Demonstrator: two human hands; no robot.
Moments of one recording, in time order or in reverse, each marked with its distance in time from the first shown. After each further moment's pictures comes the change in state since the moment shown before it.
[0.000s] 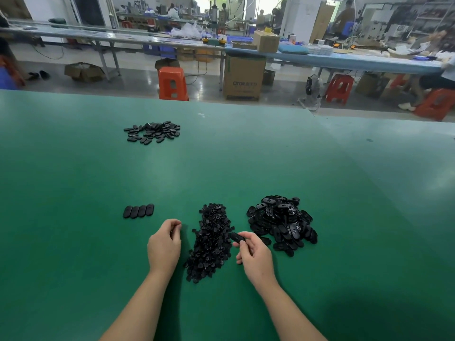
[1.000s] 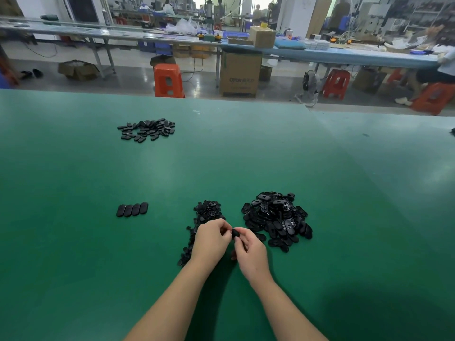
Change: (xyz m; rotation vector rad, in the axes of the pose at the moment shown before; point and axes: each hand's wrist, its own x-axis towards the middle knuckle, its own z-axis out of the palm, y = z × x) left_hand -0.036 0.095 0.052 0.105 -0.417 0.102; right_hand 0.009 0.012 0.000 -0.041 0.018 -0.032
